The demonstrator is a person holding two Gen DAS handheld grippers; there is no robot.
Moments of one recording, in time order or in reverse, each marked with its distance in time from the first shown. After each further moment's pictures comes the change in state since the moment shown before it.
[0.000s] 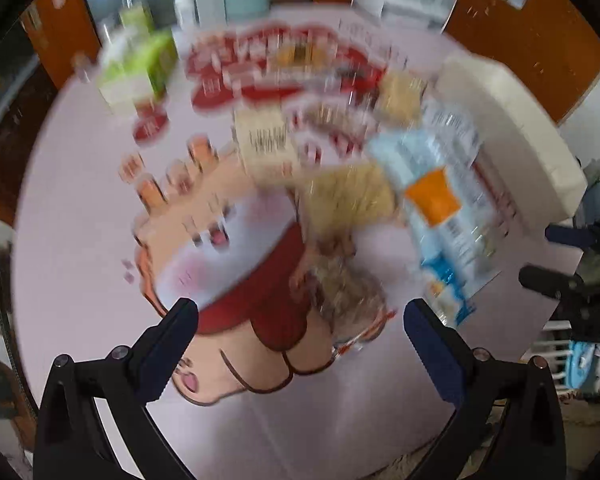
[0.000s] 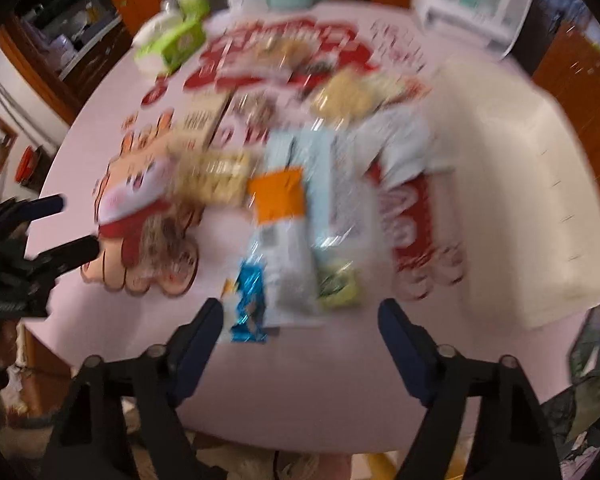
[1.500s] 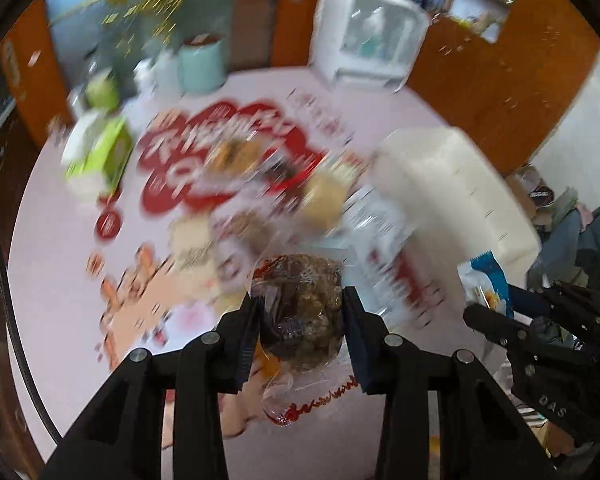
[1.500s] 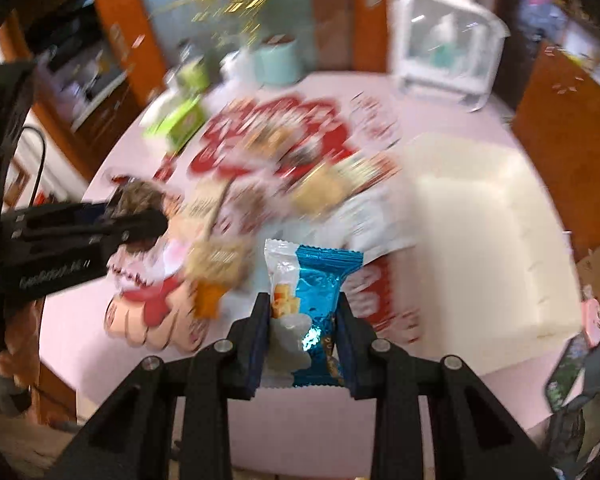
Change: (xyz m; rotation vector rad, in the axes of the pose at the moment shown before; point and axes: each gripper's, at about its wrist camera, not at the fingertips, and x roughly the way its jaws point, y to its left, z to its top) left arm -0.089 -0.088 0.095 0.009 -0.192 -0.130; right arm -0.085 -0.050 0.031 0.052 -0.270 -0.009
